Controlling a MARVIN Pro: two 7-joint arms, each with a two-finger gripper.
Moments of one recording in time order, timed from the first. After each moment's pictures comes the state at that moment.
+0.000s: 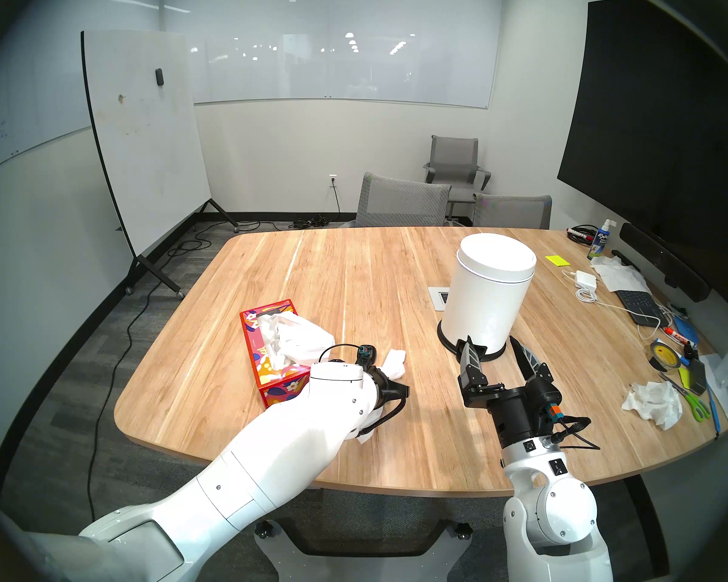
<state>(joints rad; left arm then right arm) 1.26 -1.31 -0.82 -1.58 -1.01 0.65 0.59 -2.13 -1.64 1.63 -2.10 0.08 -0.24 0.19</state>
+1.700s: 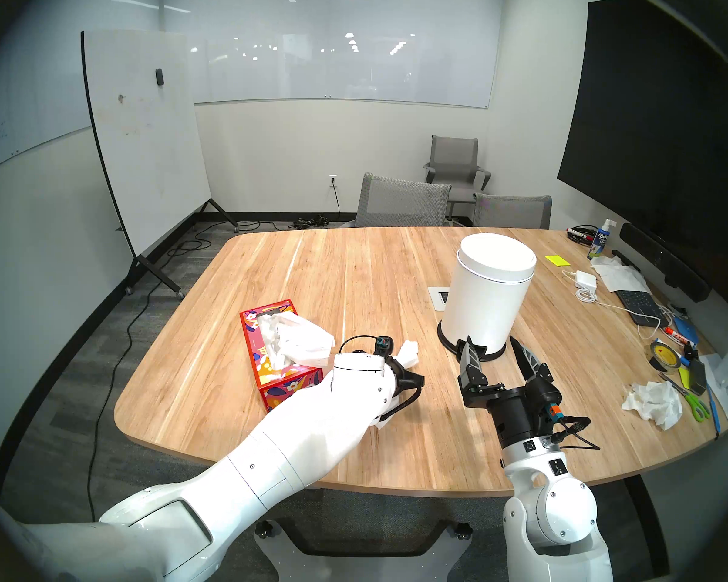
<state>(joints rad) 1.15 -1.41 -0.76 -1.40 -0.97 0.59 0.54 -2.13 -1.64 1.63 -2.10 0.08 -0.24 0.19</state>
